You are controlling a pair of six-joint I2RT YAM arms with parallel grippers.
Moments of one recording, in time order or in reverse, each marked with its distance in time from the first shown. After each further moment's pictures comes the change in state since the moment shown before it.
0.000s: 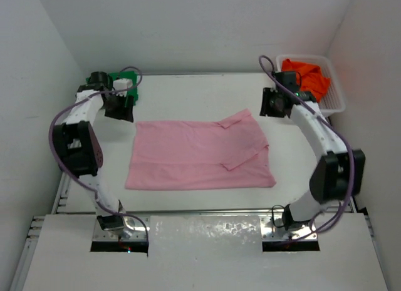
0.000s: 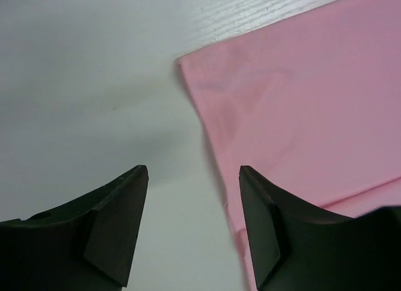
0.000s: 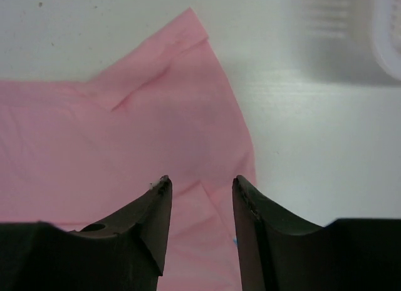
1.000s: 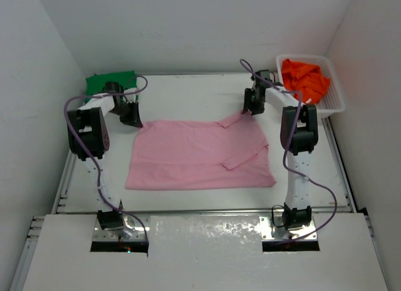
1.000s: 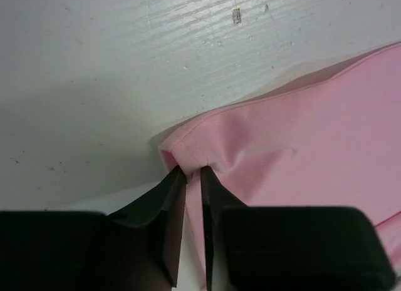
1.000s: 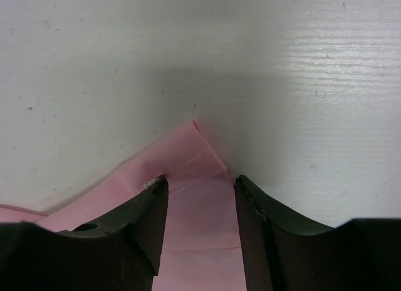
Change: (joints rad) left arm -0.026 0.335 0.060 0.145 0.155 -0.178; right arm -0.011 0.801 0.504 0.104 -0.134 0.002
